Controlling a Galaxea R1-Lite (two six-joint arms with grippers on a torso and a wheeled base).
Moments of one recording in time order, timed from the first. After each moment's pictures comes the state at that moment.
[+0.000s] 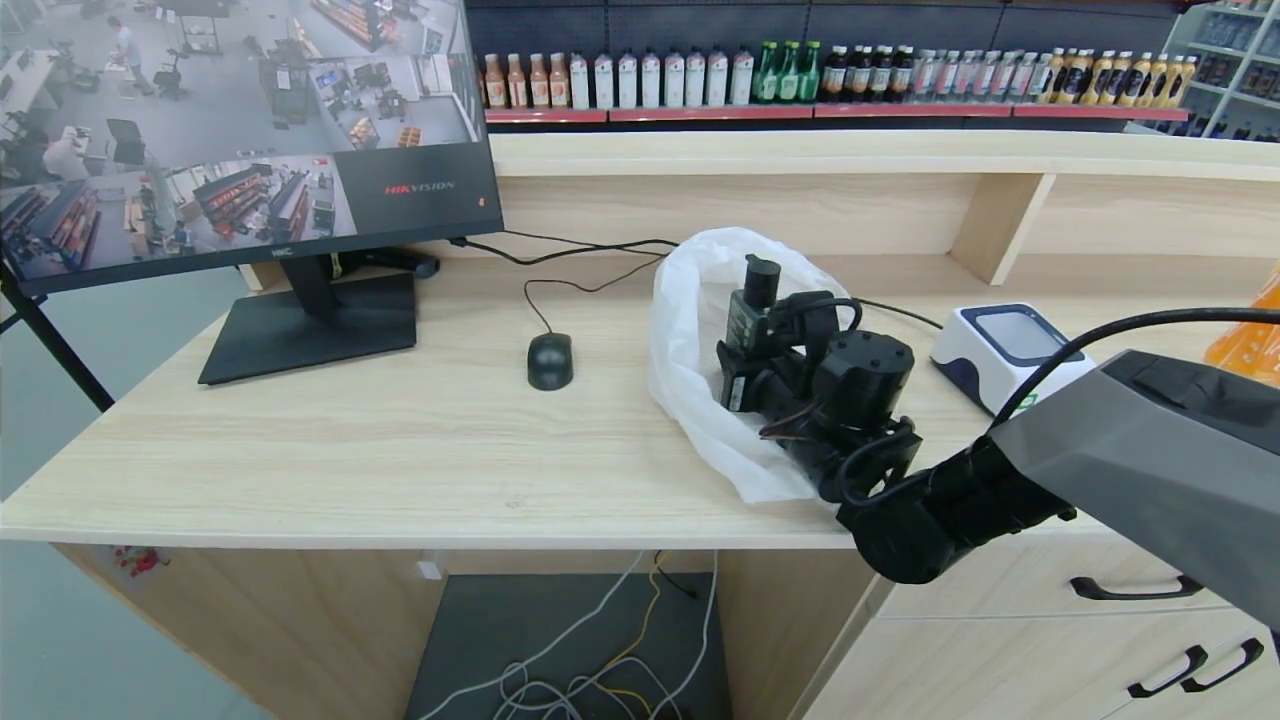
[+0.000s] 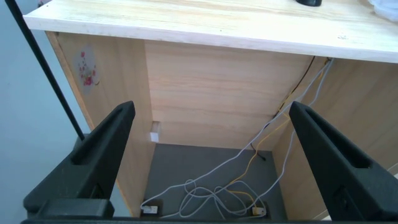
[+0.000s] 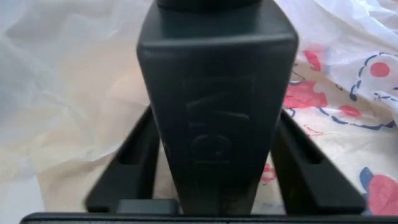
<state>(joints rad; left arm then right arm) 0.00 0.00 0.00 0.00 0.01 0.00 0.53 2.23 -1.13 -1.21 -0.31 -0.03</state>
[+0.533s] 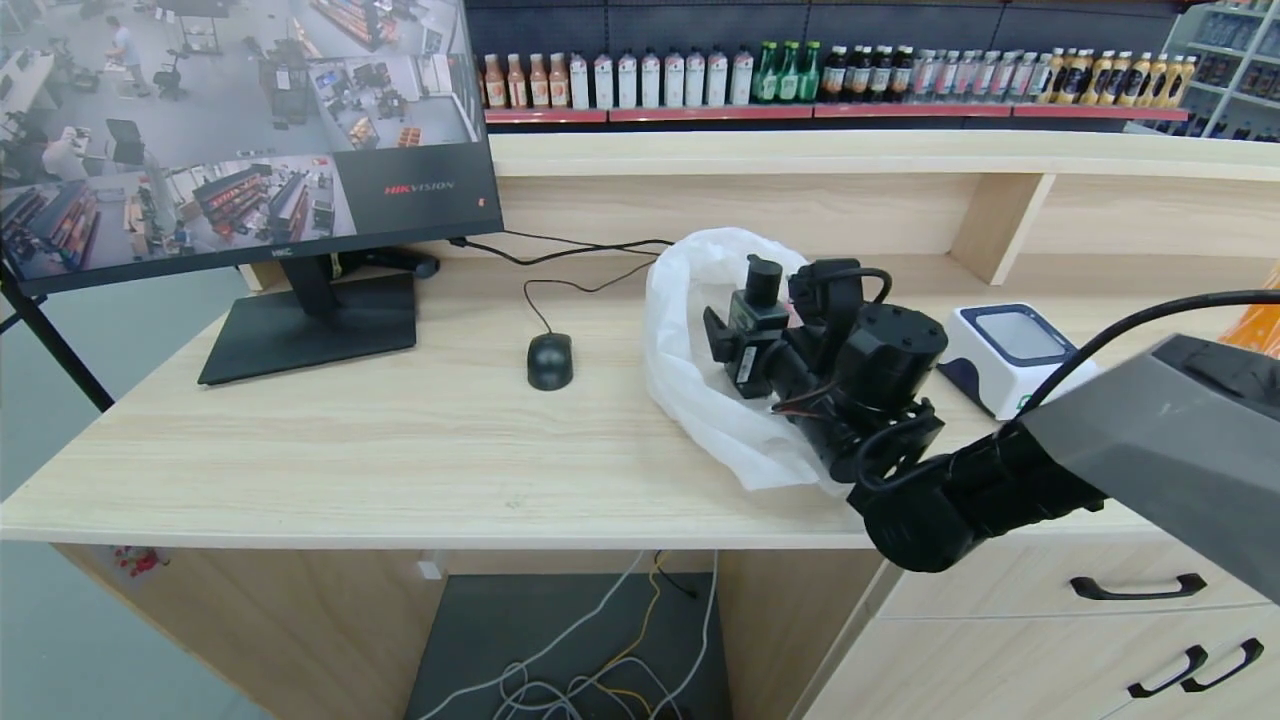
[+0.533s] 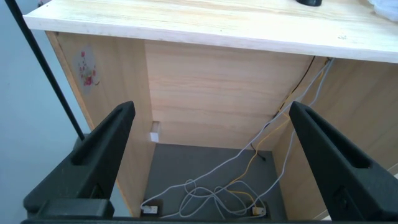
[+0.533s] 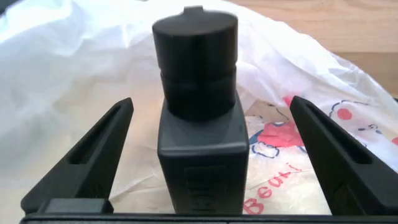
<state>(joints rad) 0.00 0.00 0.00 0.00 0.01 0.00 0.53 2.18 -1.14 -1.26 -0.31 -0.04</state>
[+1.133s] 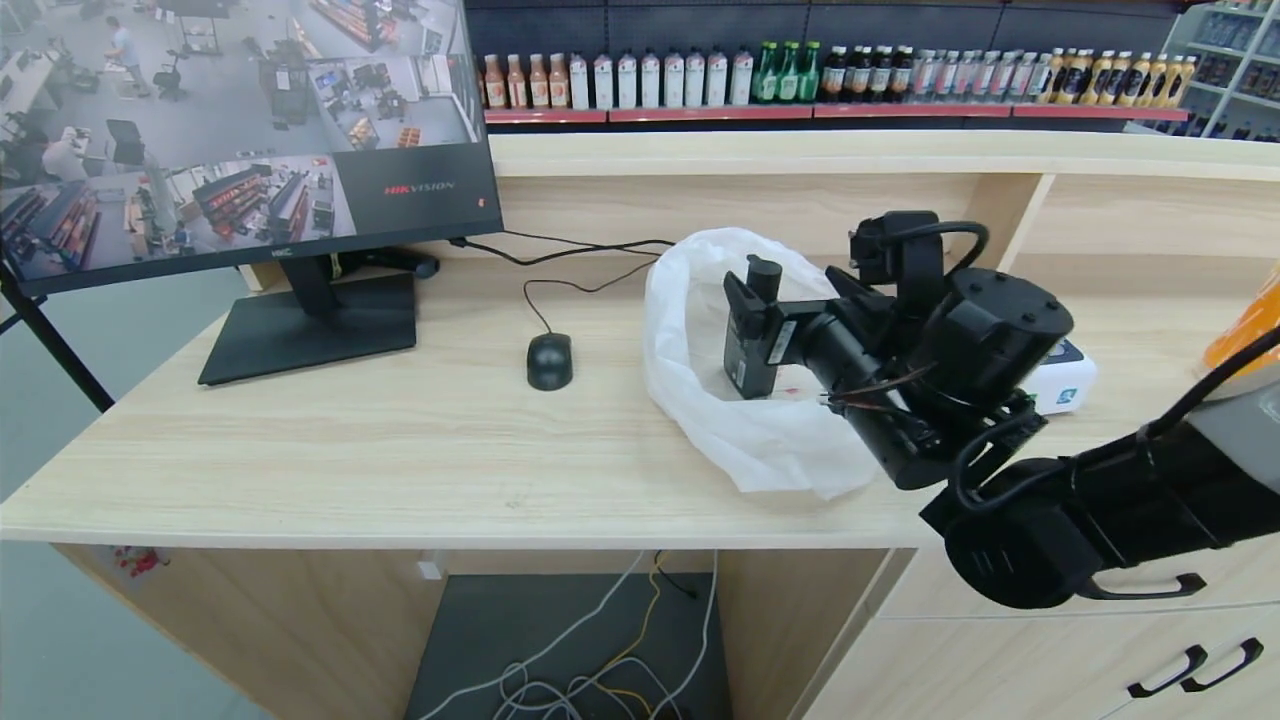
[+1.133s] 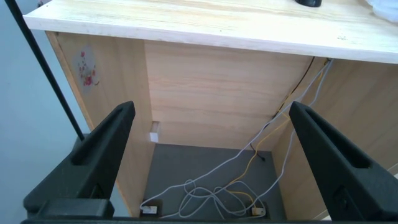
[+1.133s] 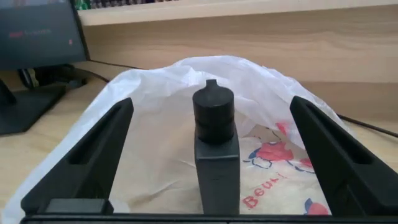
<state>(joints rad) 0.00 0.00 0.00 0.00 0.01 -0.01 0.58 1.97 -0.96 -1.31 -0.31 -0.04</state>
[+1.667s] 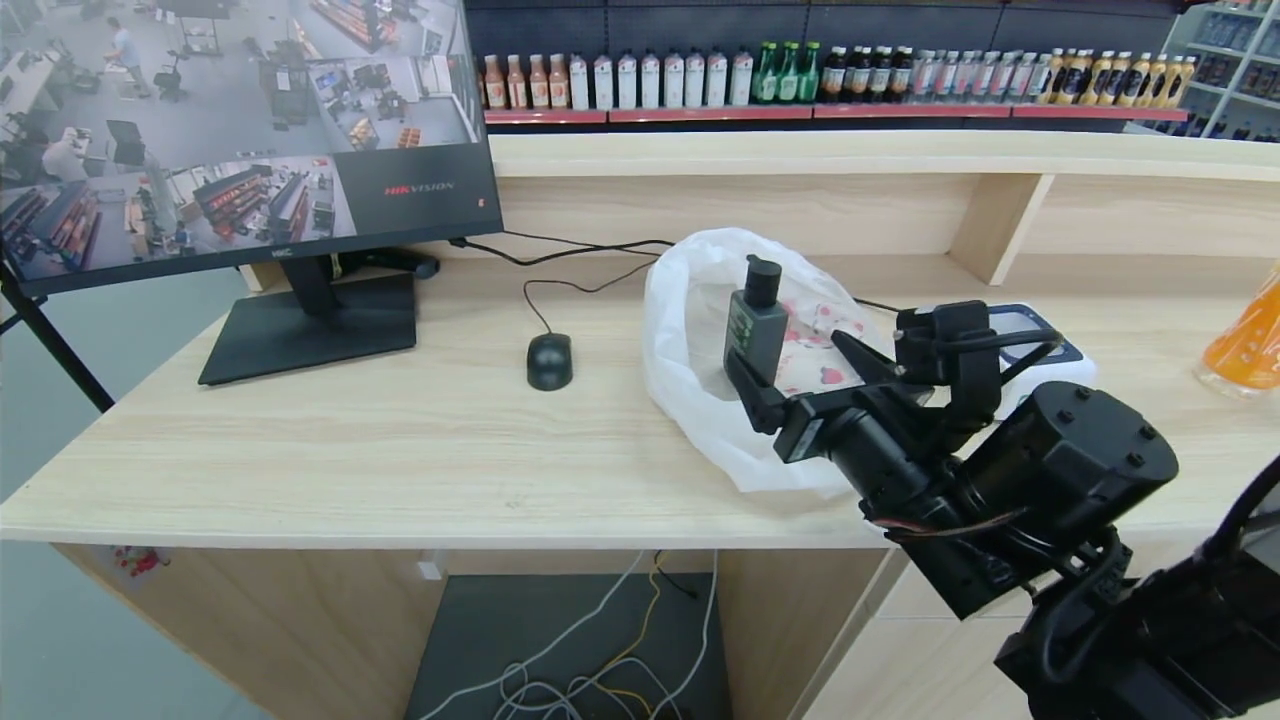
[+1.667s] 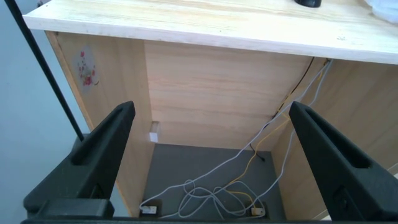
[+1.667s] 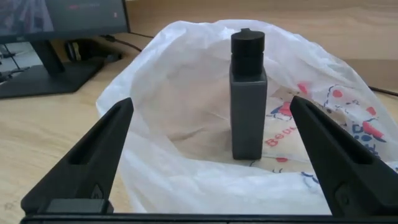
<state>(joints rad) 0.00 0.00 0.00 0.00 0.01 -0.01 0.68 1.90 -0.61 -1.57 -0.31 -0.04</state>
